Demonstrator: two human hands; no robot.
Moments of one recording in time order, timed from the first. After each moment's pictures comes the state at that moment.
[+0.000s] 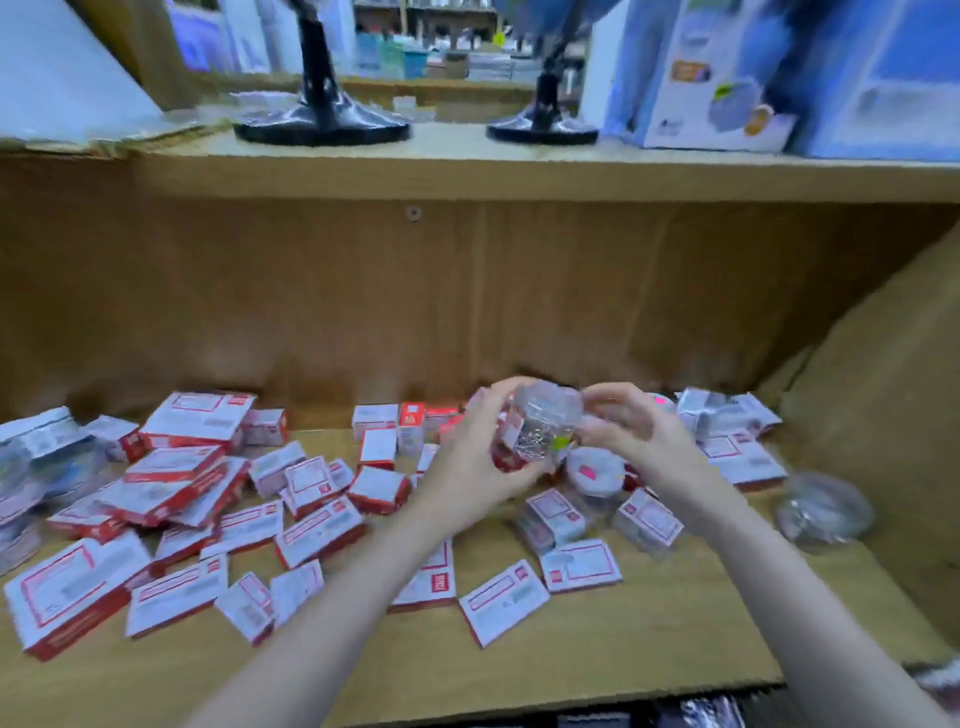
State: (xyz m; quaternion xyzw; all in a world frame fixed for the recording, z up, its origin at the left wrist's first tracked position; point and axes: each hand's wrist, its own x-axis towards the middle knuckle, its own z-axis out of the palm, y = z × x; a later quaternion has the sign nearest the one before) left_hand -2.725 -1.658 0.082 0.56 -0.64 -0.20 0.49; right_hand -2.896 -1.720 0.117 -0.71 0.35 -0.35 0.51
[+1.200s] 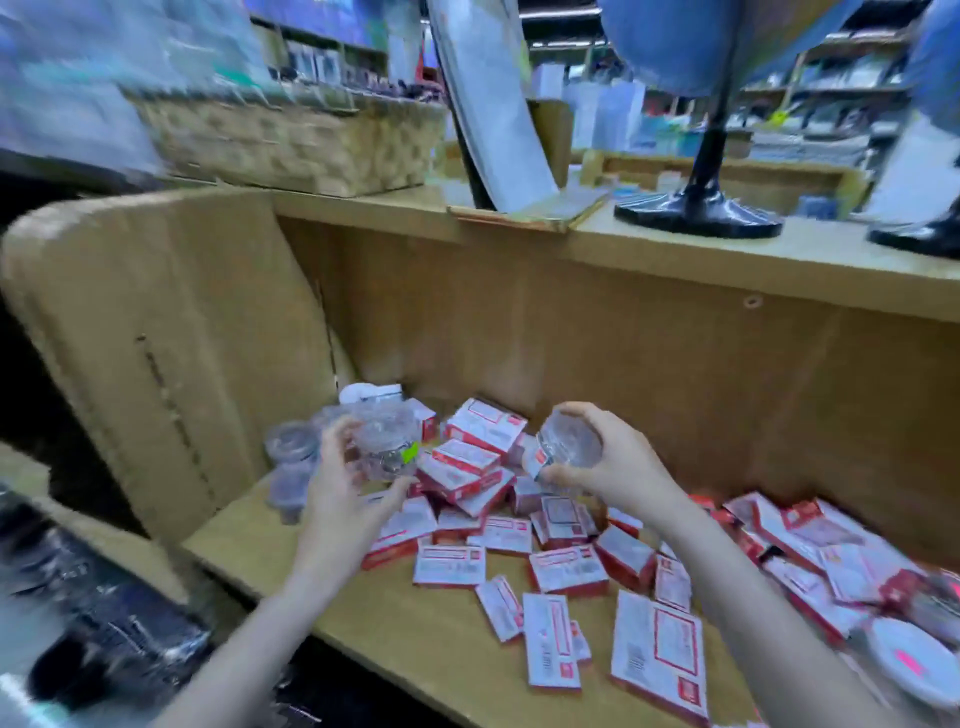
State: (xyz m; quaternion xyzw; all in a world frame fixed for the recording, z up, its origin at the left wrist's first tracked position) left_hand -2.522 -1.443 0.070 0.73 -0.31 0.11 0.60; right_hand -2.660 -1.660 0.135 -0.92 0.21 -0.16 0.30
